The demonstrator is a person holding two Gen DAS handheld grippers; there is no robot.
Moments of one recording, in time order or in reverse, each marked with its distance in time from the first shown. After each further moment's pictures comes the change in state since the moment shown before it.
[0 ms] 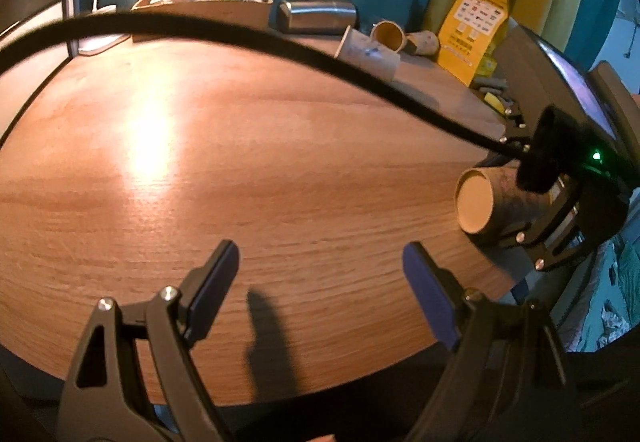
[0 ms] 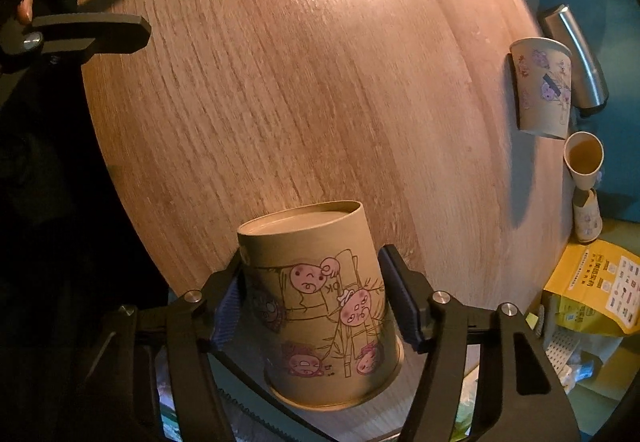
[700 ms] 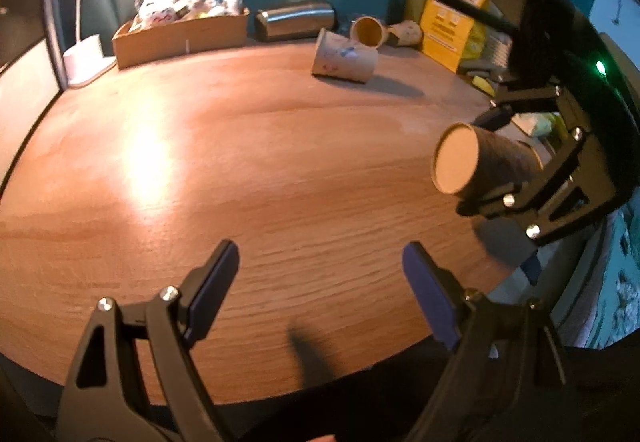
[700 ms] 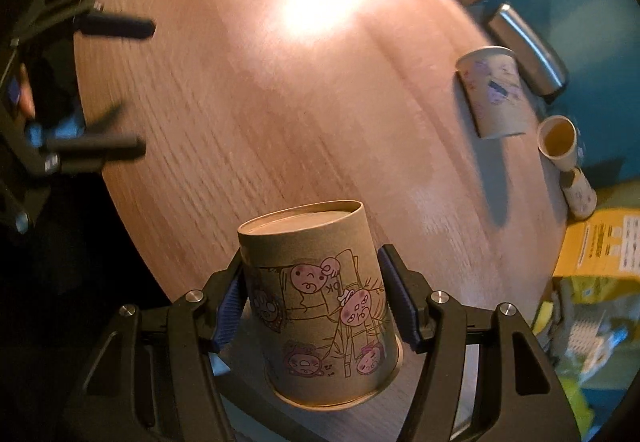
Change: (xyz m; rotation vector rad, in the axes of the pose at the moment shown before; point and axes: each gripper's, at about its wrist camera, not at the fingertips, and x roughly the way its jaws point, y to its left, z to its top) left arm -0.005 -0.023 0.006 0.121 0.008 0.028; right arm -0.026 -0.029 -0.008 0.209 -0.233 0.000
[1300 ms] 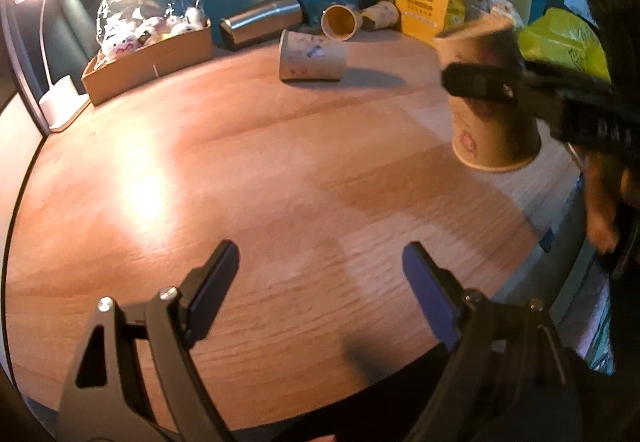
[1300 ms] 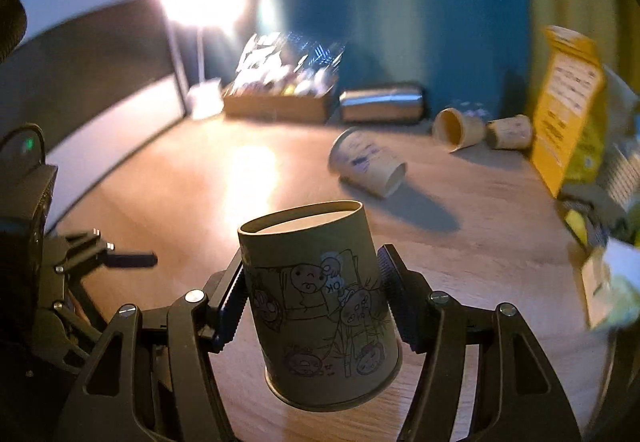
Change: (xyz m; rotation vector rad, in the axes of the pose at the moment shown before) left arm 0.017 -0.025 0.031 0.118 0.052 0.017; right arm -0.061 -0.038 -0.069 0.684 -0.694 -0.010
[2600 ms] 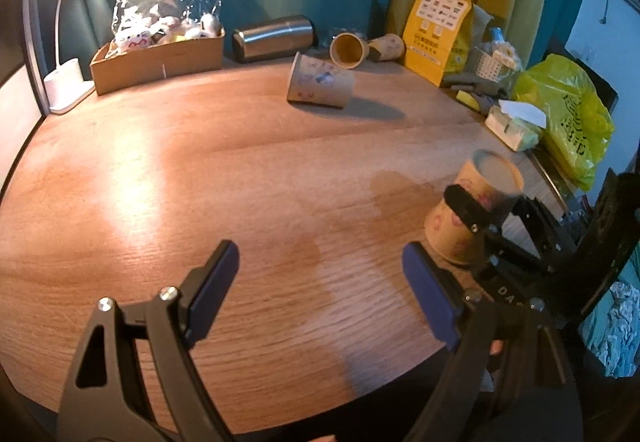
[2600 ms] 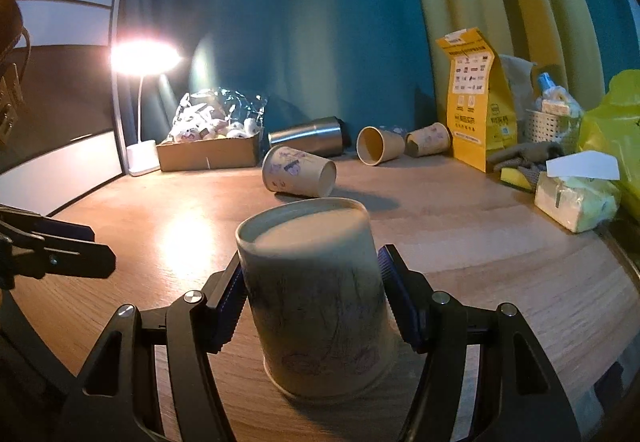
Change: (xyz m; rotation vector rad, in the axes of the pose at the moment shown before) left arm -0.012 0.016 -0.003 -0.106 -0.088 -0.062; right arm -0.001 0.013 -0.097 0.127 -0.307 -0.264
